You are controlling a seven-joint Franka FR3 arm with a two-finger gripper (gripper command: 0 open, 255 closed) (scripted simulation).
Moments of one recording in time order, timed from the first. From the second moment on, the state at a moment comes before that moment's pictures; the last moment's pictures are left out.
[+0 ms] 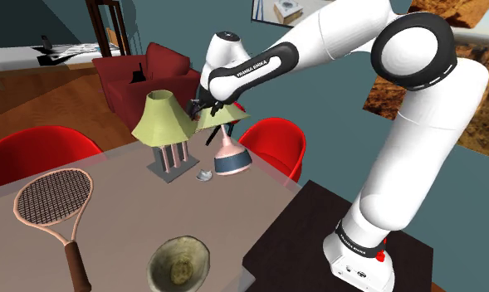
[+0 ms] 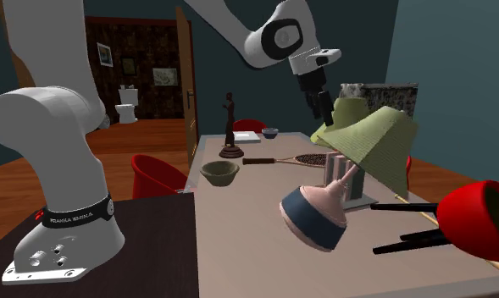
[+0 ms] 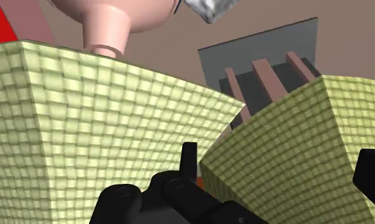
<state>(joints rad) -0.03 0.10 0.13 -2.05 -0.10 2.55 0.39</state>
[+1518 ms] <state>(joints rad) 0.35 0.65 -0.05 -1.88 -0.88 2.45 1.04</state>
